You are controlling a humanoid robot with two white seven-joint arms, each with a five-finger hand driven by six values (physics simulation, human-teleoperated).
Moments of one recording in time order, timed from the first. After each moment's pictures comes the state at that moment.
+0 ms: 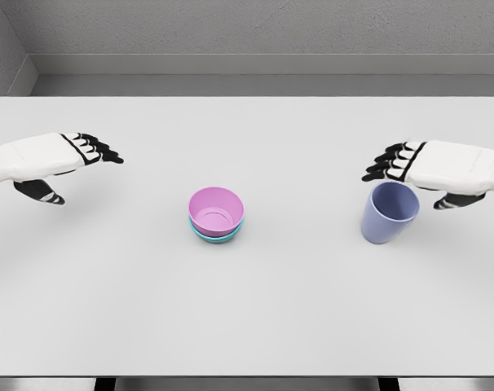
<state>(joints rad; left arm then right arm) -0.55 0.97 -0.55 -1.45 -0.37 -0.61 -0.47 -0.46 -1.03 0.44 -1.69 0.33 -0.61 0.61</state>
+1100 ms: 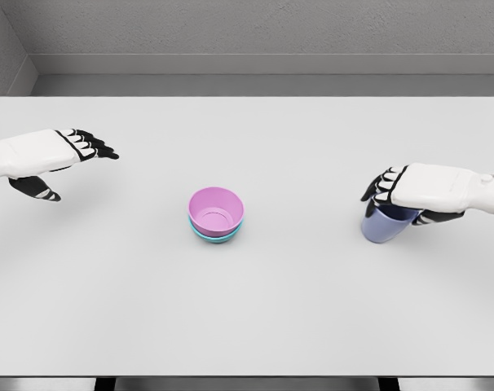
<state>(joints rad) -0.55 0.97 -0.53 -1.44 -0.37 -0.61 -0.48 -0.47 -1.01 0.52 -1.66 0.33 -0.61 0.61</state>
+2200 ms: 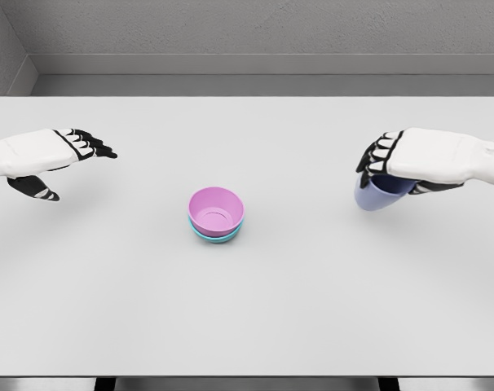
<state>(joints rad) -0.55 0.97 -0.53 -1.43 -0.37 -0.61 -0.48 -0.57 -0.99 0.50 -1.72 0.32 -0.61 0.61</state>
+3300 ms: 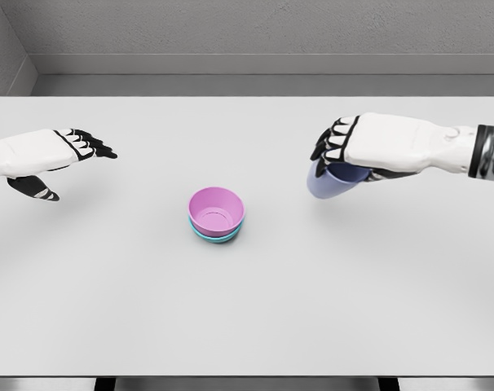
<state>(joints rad) -0.55 0.97 -0.53 -1.43 -0.37 -0.61 -0.48 -0.64 -0.84 0.52 -1.74 0.32 -0.61 0.61</state>
